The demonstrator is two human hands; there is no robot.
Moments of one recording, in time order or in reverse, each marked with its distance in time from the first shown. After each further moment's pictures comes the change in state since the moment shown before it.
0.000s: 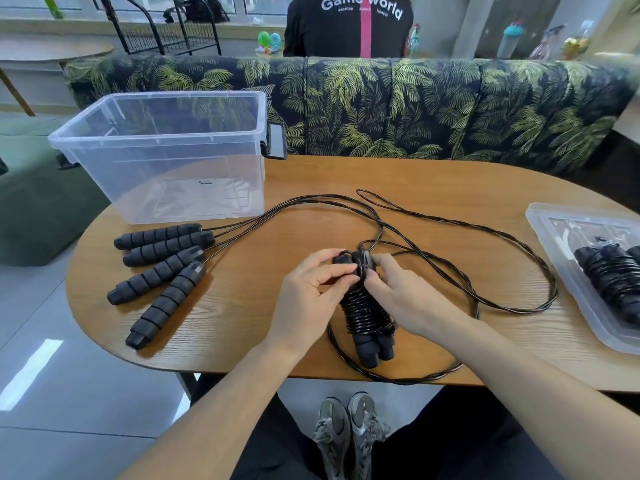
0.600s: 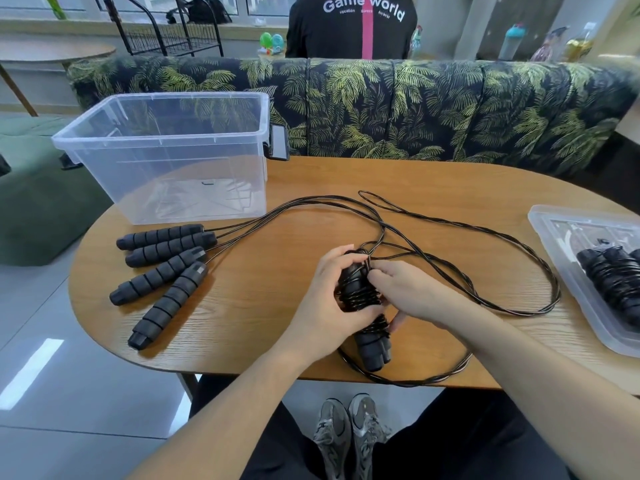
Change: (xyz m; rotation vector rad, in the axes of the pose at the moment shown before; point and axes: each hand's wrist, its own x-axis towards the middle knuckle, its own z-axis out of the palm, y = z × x) left_hand -0.005 -0.003 0.007 0.045 -0.234 -0.064; right_hand 0.015 -0.010 -0.013 0.091 -0.161 0.104
